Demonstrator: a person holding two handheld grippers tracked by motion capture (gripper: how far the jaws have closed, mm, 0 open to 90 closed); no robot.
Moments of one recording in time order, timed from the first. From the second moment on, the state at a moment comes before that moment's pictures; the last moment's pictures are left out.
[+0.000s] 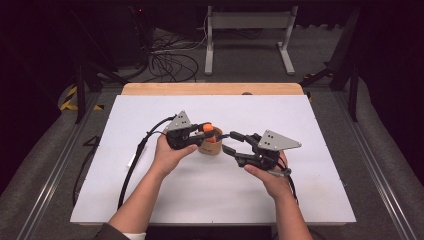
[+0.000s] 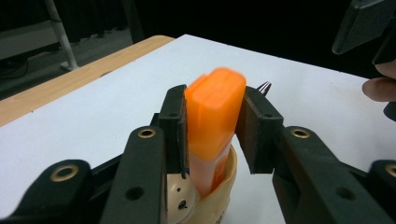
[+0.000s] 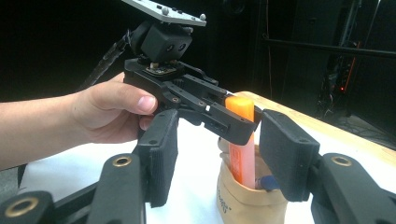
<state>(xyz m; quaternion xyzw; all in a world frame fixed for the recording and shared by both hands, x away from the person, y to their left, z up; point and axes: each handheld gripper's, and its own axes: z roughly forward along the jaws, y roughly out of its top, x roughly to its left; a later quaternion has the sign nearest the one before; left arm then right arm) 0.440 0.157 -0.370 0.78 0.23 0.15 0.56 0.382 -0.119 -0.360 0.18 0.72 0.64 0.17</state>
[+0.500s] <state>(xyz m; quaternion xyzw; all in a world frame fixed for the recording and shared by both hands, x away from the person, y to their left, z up) 0.435 0.168 -0.364 0.77 0.24 0.15 0.58 0.383 -0.117 -0.361 0.18 0.72 0.64 0.17</state>
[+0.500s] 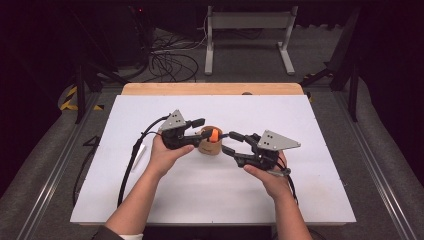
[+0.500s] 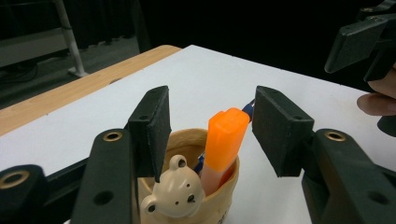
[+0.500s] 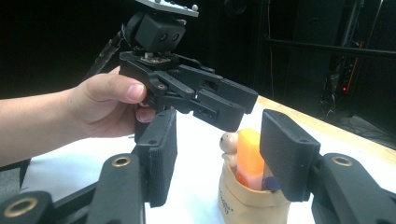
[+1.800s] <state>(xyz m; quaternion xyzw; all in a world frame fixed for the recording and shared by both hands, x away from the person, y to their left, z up) 0.400 0.226 -0.355 0.74 0.25 0.17 0.59 0.385 -0.119 -0.361 0.19 0.72 0.65 0.16</state>
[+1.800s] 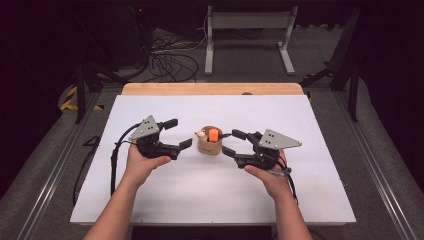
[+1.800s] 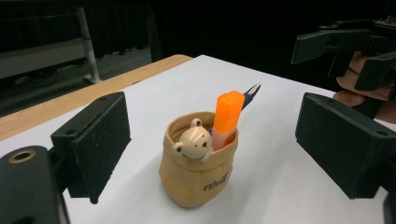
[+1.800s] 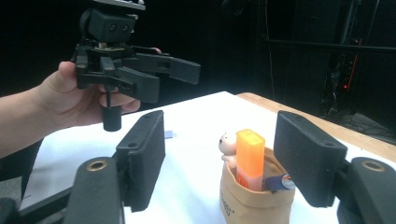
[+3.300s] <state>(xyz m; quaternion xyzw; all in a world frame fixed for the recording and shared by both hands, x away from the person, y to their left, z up) 0.353 0.323 -0.379 0.74 0.39 0.23 0.51 0.385 -0.114 -0.362 0.20 0.71 0.66 0.16</state>
